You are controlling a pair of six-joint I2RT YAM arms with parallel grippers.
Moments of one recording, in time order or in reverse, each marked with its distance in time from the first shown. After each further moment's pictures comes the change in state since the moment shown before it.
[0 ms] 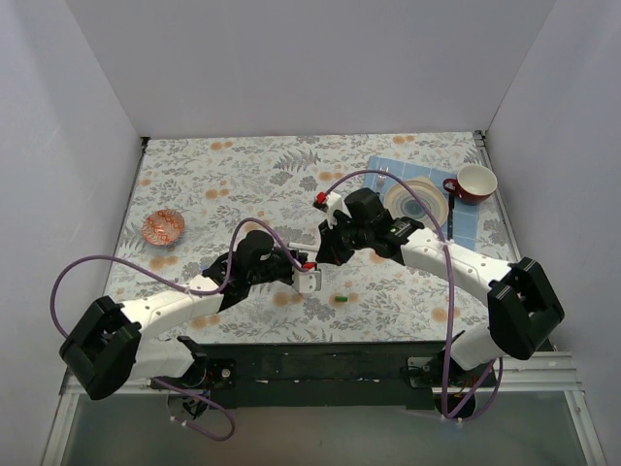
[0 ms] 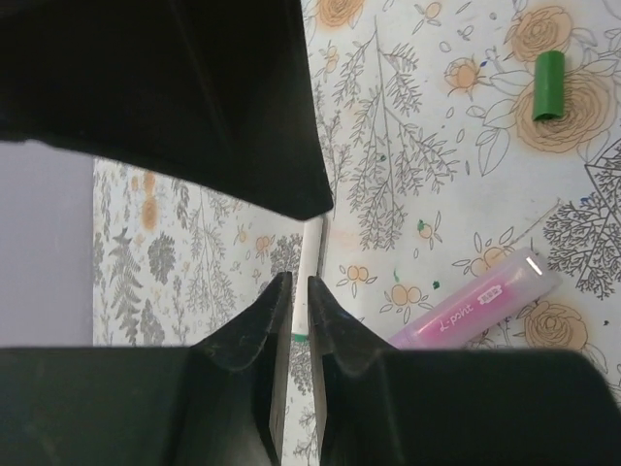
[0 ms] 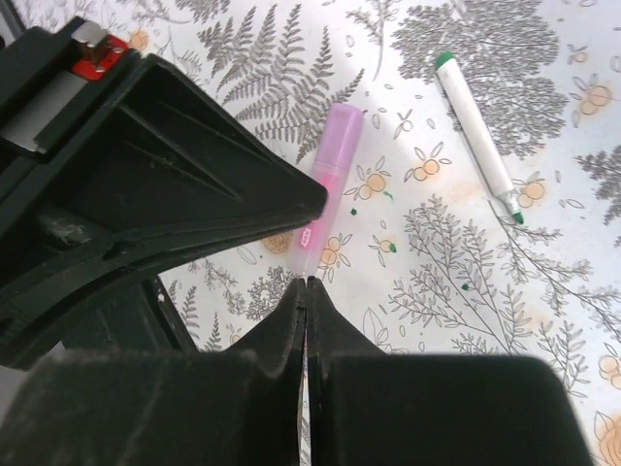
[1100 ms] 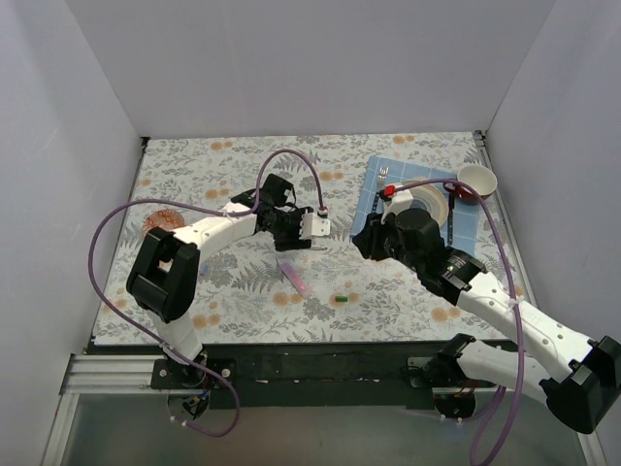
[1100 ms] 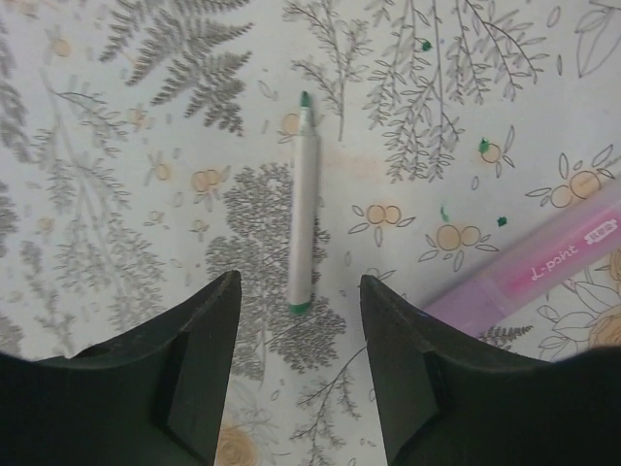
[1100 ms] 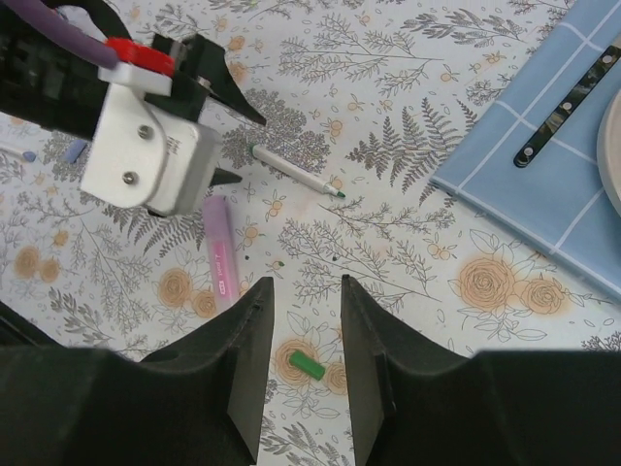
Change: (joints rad) left arm 0.211 0.512 0.651 -0.650 0.102 0.041; right arm -0.003 -0.492 -0.215 0.007 0.564 0.286
